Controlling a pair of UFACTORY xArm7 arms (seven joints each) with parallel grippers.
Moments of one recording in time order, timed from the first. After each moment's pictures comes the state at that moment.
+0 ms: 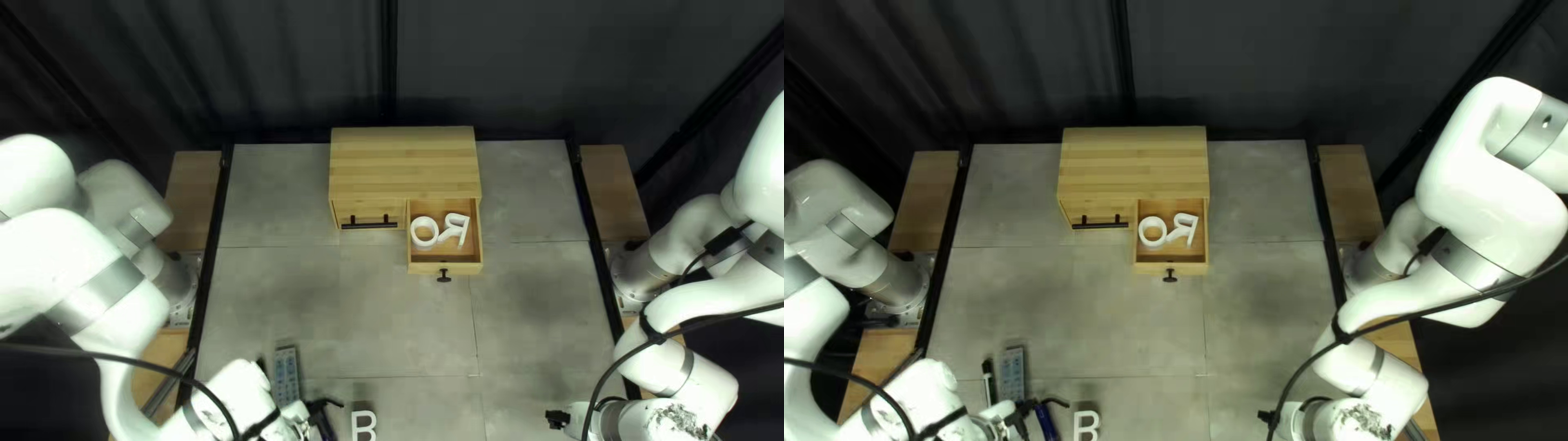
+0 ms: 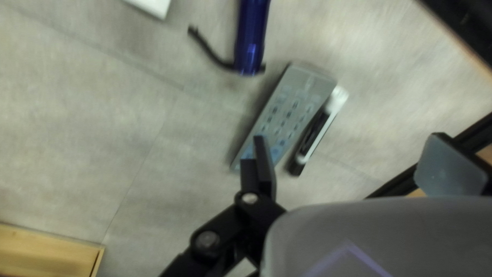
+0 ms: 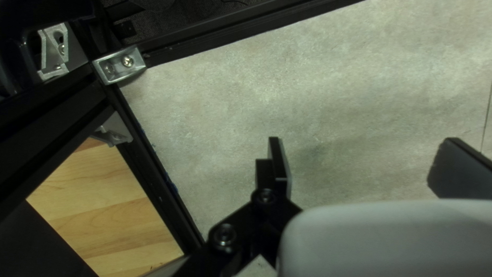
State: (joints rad) left arm -0.74 0.17 -0.06 1.10 0.03 1.16 0.20; right arm 0.38 -0.04 0.54 0.72 -0.04 0.79 -0.33
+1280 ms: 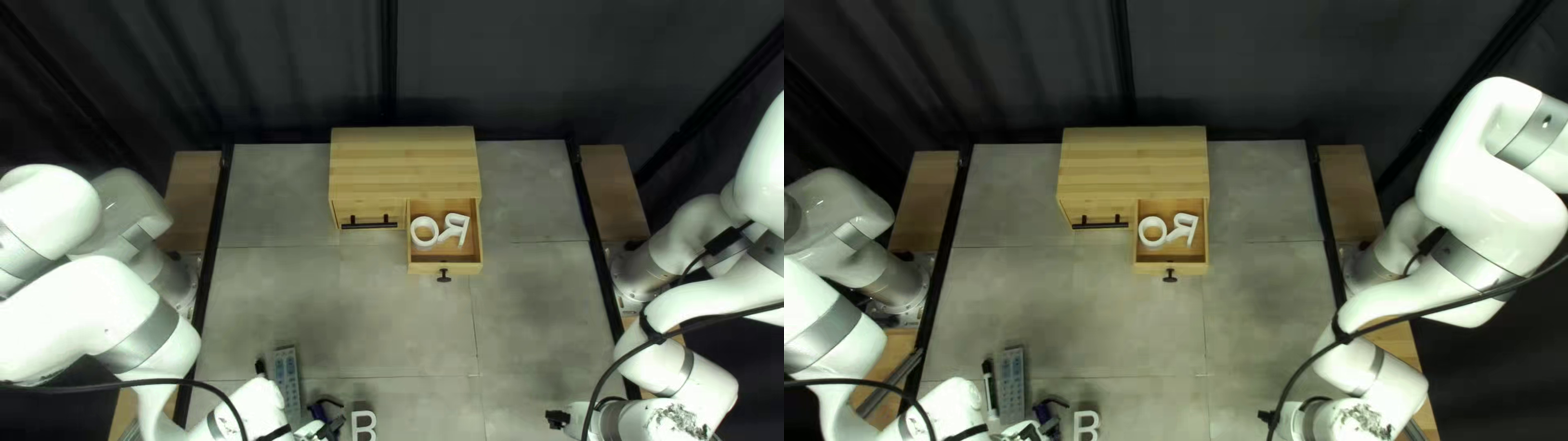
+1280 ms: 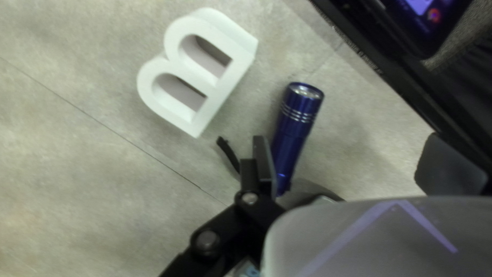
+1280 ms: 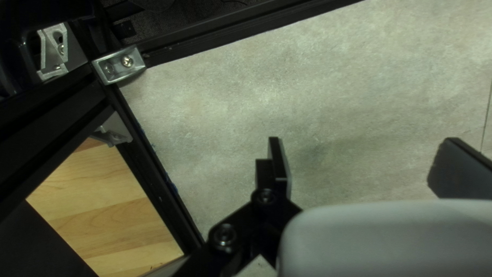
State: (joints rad) left arm -0.78 0.35 -0.01 1.03 0.16 0.75 0.02; right arm 0.38 -0.04 0.54 0.72 -0.04 0.79 -0.33
